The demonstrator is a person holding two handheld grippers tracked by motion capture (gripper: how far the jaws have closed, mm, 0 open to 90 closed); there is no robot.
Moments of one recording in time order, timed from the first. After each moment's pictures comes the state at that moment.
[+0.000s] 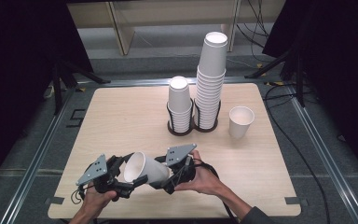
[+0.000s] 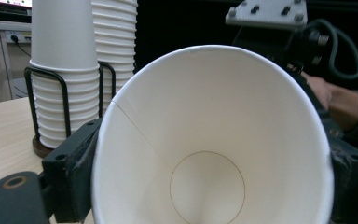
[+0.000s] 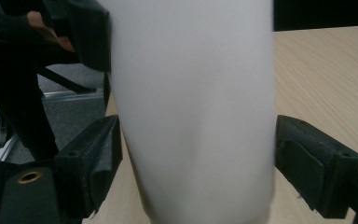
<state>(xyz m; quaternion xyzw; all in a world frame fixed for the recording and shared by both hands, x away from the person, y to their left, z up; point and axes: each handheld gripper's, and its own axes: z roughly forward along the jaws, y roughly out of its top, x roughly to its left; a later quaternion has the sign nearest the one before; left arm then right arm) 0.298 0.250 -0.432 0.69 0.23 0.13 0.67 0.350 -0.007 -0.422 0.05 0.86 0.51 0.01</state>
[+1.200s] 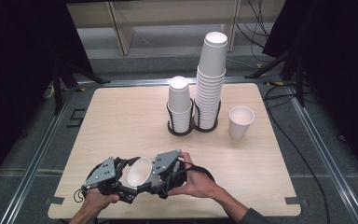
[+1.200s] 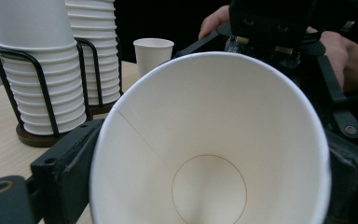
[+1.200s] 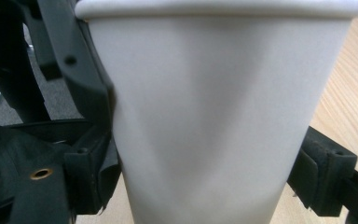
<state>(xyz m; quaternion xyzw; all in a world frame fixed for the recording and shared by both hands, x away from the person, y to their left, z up) 0.297 0.241 -0.436 0.73 0.20 0.12 0.64 0.336 0.017 -0.416 0.01 0.90 0.44 0.03</state>
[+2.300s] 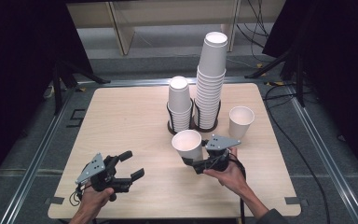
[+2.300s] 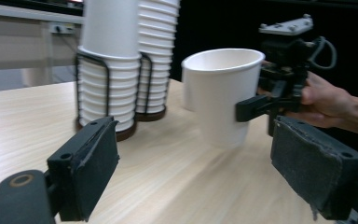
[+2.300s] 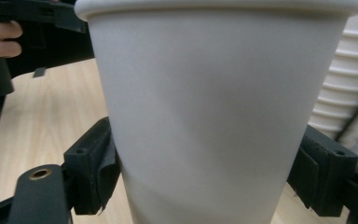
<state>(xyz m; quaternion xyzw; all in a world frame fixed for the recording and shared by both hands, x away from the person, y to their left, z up) 0.303 0.260 -0.439 0.67 0.29 0.16 0.66 0.378 -0.105 -0.439 0.21 0.79 0.56 0.12</state>
